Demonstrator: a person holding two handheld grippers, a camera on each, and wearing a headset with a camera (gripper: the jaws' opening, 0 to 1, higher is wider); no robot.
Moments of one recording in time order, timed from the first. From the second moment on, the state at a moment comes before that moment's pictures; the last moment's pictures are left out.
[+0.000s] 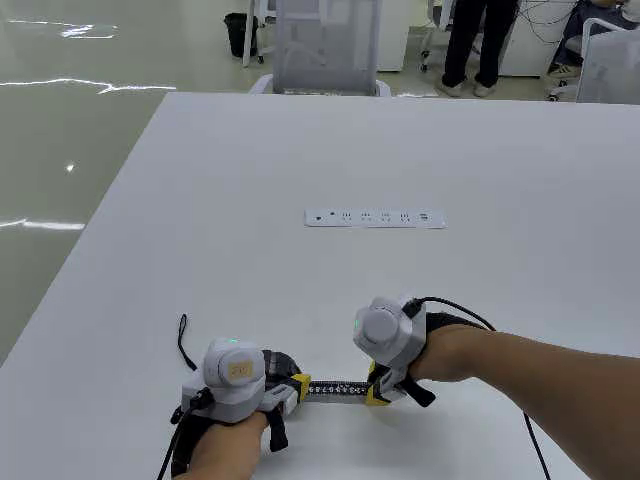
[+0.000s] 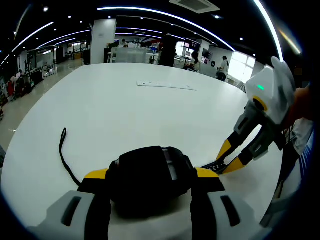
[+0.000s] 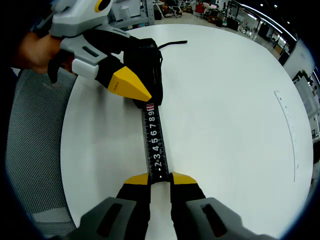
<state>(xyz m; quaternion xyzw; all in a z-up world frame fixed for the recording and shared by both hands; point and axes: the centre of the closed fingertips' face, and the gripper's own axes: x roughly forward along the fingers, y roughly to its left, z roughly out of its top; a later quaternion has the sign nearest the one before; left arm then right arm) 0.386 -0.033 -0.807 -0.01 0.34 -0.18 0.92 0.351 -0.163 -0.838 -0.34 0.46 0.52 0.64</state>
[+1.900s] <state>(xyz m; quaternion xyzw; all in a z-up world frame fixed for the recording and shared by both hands) 0.386 -0.033 -0.808 -0.01 0.34 -0.18 0.92 0.353 -0.132 -0.839 -0.33 0.45 0.53 0.64</state>
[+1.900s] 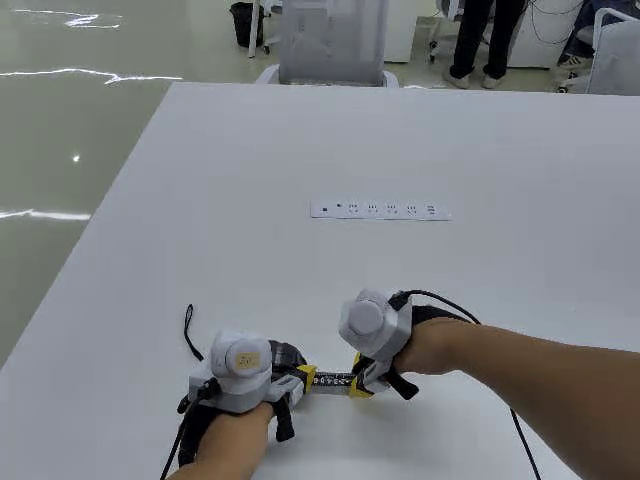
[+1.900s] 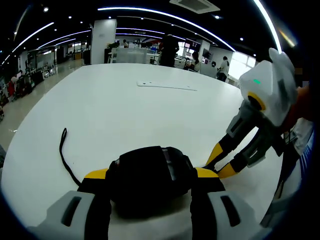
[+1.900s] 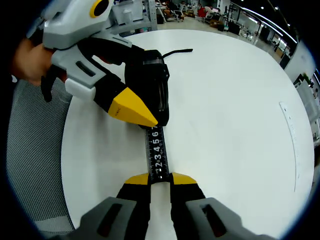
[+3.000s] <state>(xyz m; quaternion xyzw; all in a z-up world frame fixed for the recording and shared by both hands) 0.386 -0.033 -0.807 -0.01 0.34 -0.18 0.92 0.355 -0.113 -0.838 -0.32 0.44 0.54 0.65</state>
